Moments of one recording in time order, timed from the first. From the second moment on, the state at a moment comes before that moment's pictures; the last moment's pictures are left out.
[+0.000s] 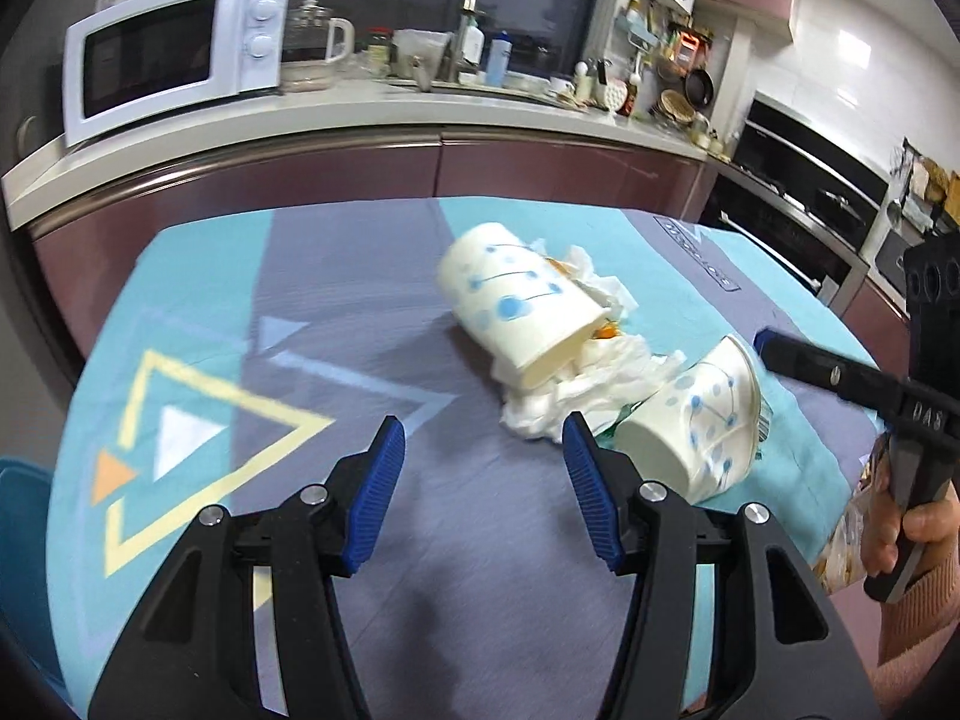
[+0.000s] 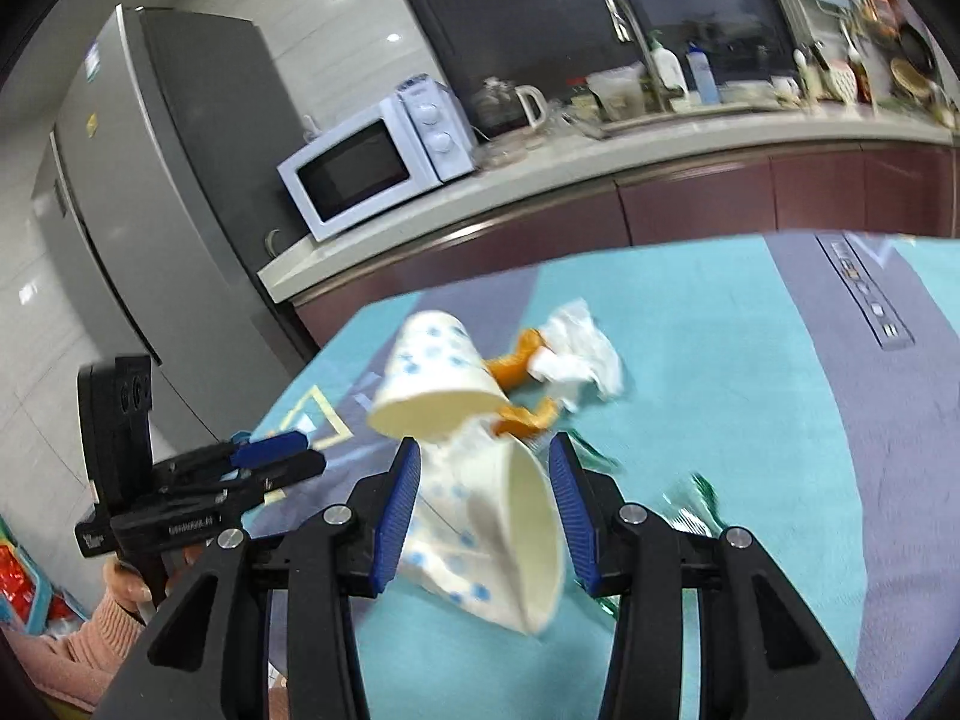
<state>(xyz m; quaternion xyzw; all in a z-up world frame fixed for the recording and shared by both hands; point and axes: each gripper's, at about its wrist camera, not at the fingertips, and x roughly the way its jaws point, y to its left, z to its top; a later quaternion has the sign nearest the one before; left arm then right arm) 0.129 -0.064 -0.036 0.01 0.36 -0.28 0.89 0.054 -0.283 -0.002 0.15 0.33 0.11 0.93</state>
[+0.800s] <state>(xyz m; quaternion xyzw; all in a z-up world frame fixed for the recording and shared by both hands) 0.169 -0.107 -0.050 0.00 0.40 -0.27 0.88 0.048 -0.272 -0.033 0.17 0.36 0.18 0.90</state>
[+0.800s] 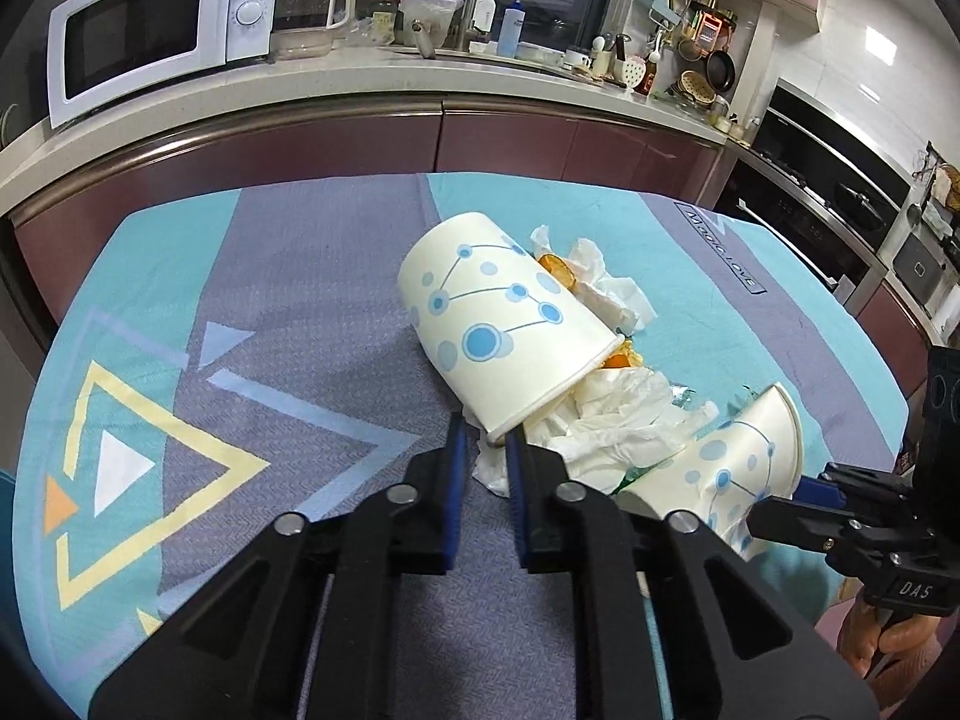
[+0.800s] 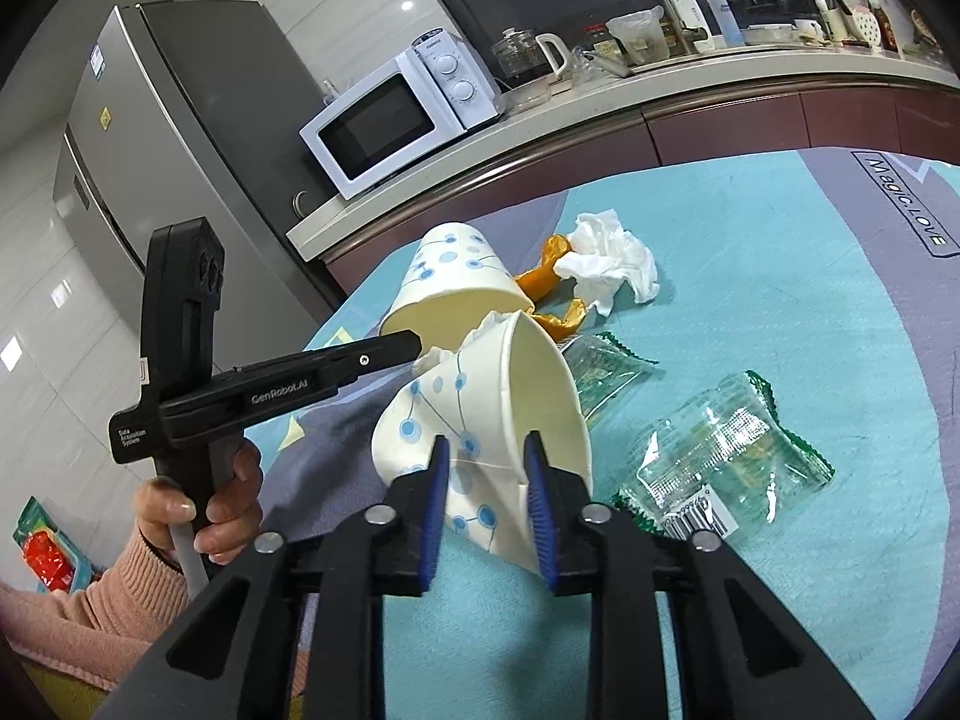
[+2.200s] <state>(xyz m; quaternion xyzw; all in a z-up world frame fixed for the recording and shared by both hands) 0.101 0.001 -0.011 -0.04 0.34 -0.22 0.91 0.036 -0.226 0.000 0.14 0.34 0.24 0.90</state>
